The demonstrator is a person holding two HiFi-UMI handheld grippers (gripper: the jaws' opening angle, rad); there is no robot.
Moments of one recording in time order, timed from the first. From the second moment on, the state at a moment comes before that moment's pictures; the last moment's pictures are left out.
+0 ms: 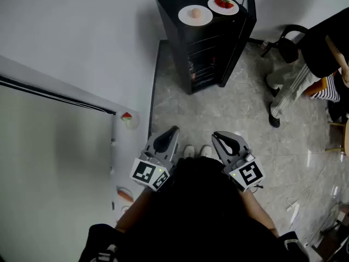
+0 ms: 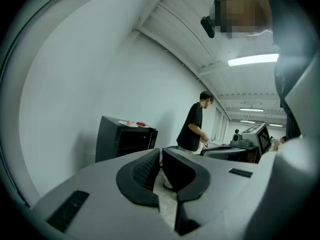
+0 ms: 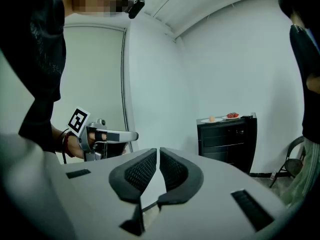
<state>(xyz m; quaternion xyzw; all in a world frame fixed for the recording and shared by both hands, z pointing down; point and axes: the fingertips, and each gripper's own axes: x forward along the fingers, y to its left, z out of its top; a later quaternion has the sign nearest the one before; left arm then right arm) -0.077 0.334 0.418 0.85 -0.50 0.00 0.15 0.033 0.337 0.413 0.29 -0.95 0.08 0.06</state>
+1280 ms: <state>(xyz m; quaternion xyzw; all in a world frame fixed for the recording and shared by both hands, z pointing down) -0.035 0.302 0.414 0.83 -0.53 0.00 0.14 0.103 0.296 0.437 0.27 -0.95 0.13 0.01</state>
